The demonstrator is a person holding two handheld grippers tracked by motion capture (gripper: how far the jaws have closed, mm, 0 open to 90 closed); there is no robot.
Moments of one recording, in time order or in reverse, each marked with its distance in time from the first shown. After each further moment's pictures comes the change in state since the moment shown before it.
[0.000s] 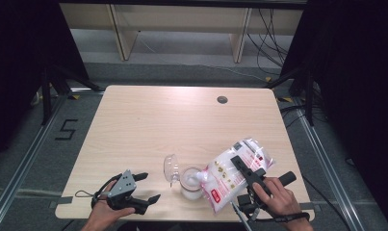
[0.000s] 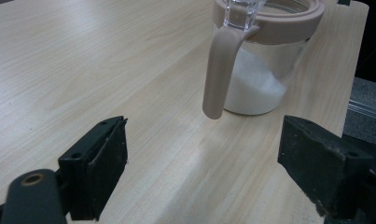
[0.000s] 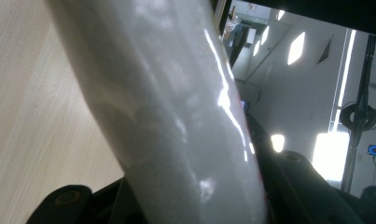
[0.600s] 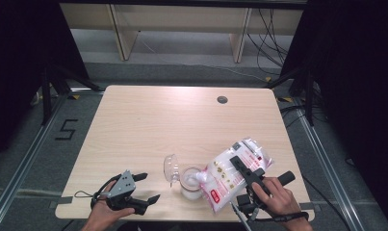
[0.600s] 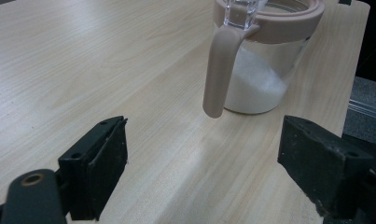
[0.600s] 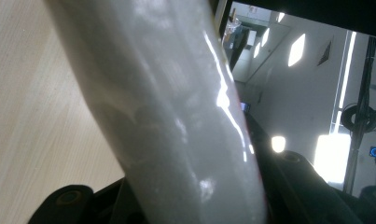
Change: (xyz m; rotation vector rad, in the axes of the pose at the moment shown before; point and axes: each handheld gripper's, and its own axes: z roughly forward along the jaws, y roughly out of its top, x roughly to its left) left arm -0.002 0.000 -0.001 0.004 0.012 -0.018; right arm 0.001 0.001 0.001 -0.007 0.002 0.009
